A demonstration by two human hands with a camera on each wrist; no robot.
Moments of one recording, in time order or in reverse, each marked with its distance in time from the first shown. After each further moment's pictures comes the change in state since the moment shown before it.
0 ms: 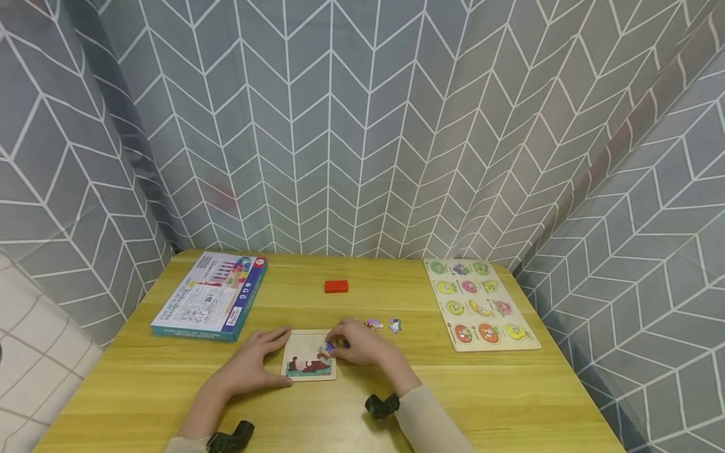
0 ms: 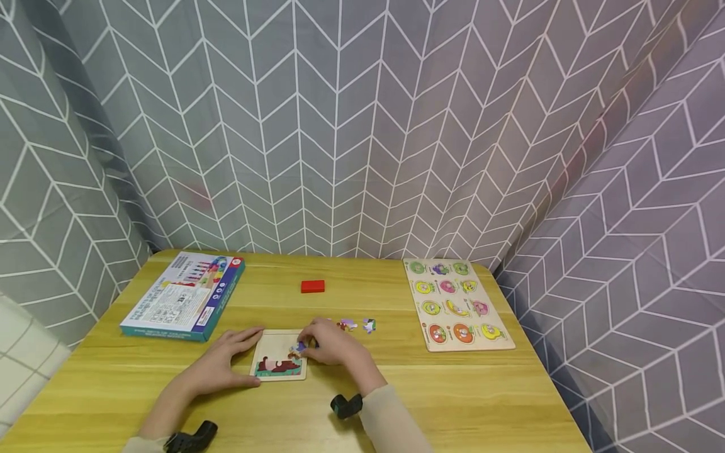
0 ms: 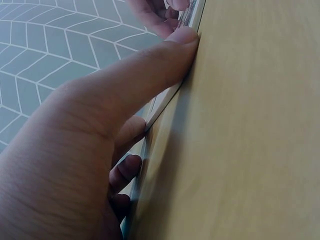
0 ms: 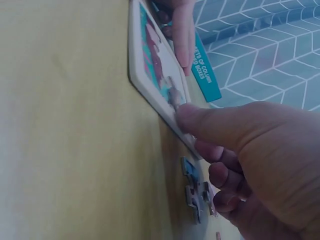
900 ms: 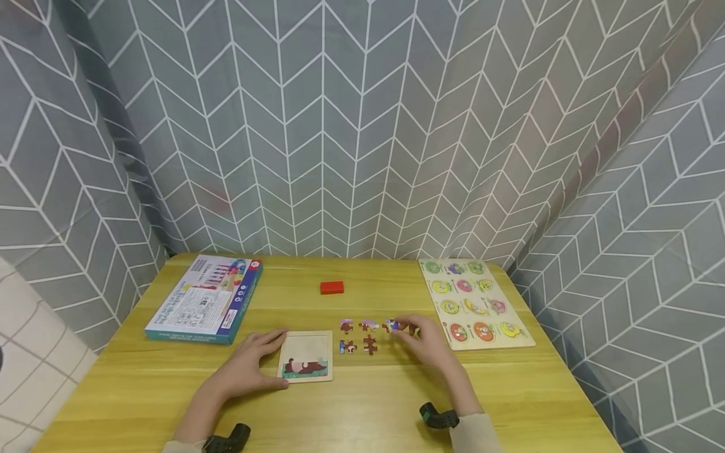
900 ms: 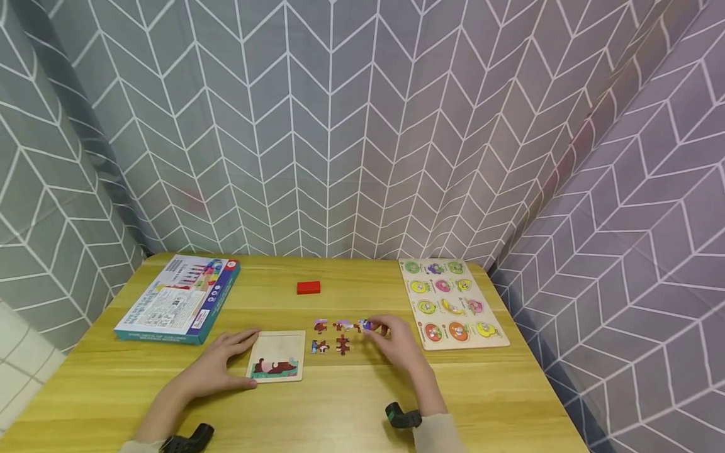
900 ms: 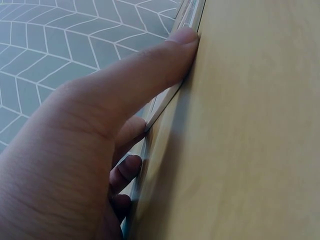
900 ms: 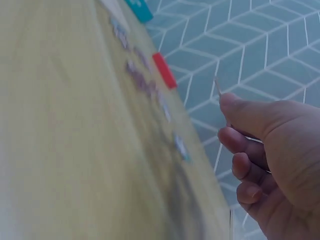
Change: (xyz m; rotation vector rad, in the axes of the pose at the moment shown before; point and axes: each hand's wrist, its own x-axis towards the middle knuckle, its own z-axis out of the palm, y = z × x) left_hand -0.001 -0.001 0.001 -0.011 -0.004 0.002; right_hand -0.097 0.076 -0.031 0.200 0.527 0.200
